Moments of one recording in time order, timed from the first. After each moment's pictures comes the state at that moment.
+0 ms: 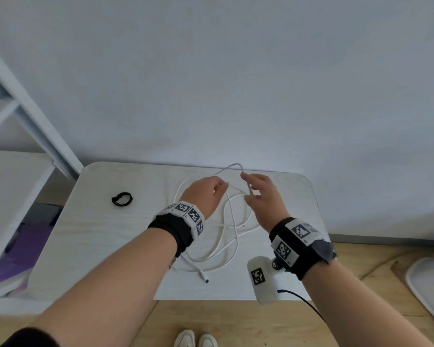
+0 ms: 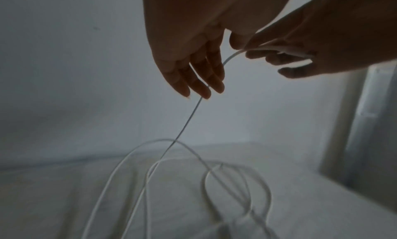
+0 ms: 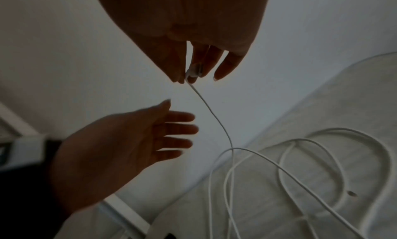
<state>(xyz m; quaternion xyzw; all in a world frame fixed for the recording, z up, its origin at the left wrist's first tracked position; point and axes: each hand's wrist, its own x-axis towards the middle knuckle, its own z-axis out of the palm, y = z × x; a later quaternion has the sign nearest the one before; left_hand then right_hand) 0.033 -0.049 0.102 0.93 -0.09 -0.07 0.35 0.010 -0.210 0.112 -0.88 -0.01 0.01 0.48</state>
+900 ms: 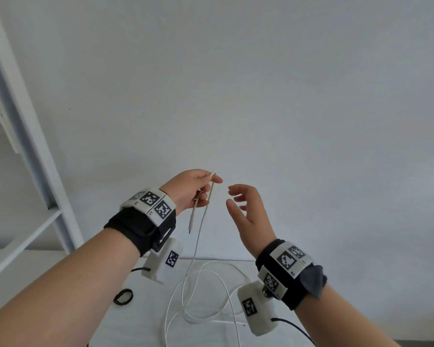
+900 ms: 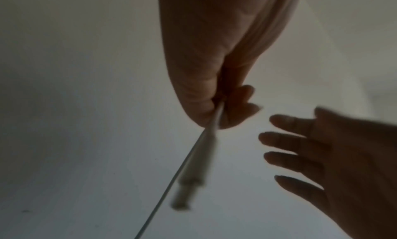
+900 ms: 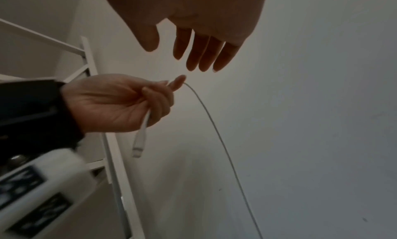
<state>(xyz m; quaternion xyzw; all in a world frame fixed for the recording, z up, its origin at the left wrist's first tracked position) 0.065 -0.012 0.338 0.74 -0.07 -0.10 0.67 0.034 -0.170 0.275 -0.80 -0.19 -0.21 0.53</state>
